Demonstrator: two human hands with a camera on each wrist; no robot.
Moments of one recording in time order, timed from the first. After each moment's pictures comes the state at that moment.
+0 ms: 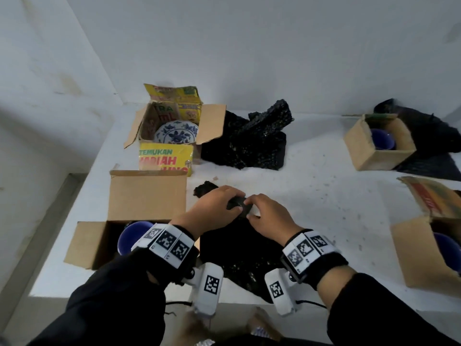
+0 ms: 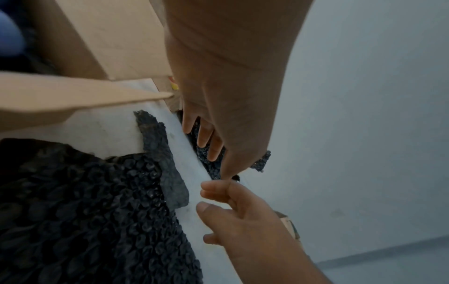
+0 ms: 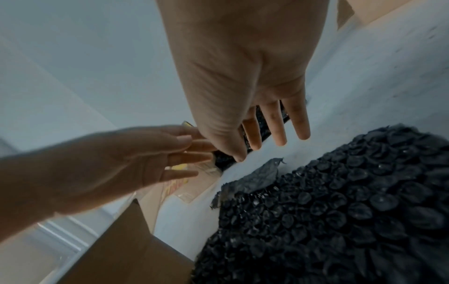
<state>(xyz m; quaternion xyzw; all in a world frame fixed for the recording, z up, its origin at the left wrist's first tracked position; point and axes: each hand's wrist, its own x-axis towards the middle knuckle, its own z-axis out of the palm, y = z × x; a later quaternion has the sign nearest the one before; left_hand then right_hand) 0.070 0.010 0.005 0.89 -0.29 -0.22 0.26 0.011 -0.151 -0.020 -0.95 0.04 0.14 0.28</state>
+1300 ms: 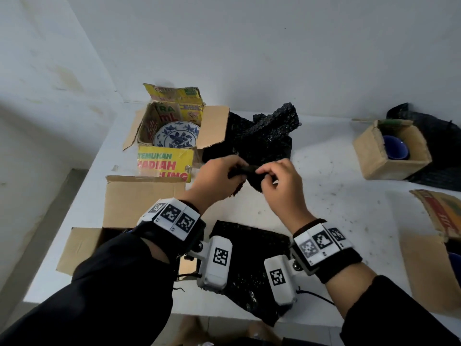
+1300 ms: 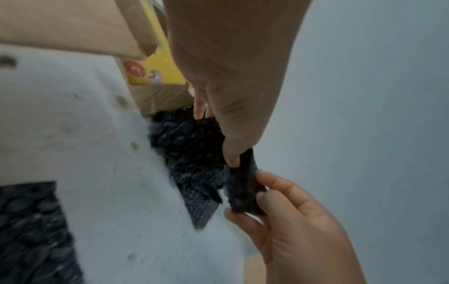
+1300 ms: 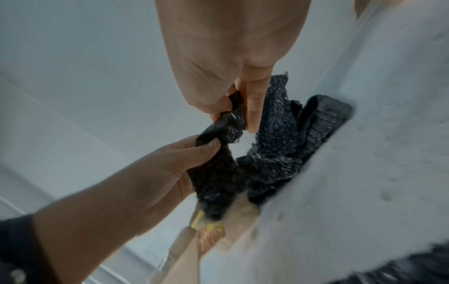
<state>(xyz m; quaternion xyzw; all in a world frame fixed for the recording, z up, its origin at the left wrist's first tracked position) 0.123 -0.013 0.030 0.90 -0.23 -0.10 0.36 0.059 -0.166 0.012 -0.89 0.05 -0.20 0.41</state>
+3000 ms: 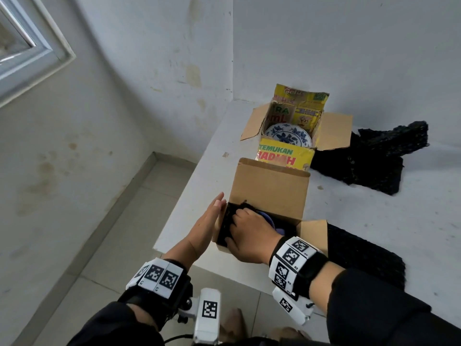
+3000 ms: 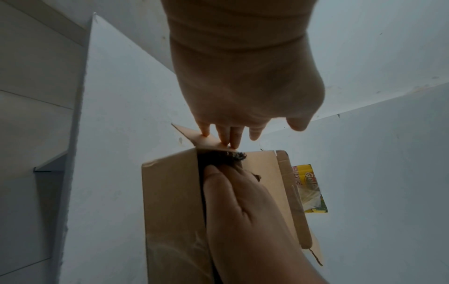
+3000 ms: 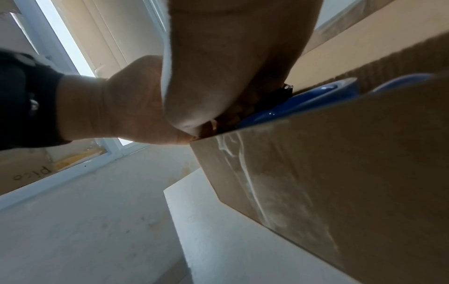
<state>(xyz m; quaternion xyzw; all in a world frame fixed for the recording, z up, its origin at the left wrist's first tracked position) 0.021 0.261 -0.002 0.74 0.08 -0.22 0.63 0.036 0.122 -0.018 -0.92 -0.36 0.13 0.00</state>
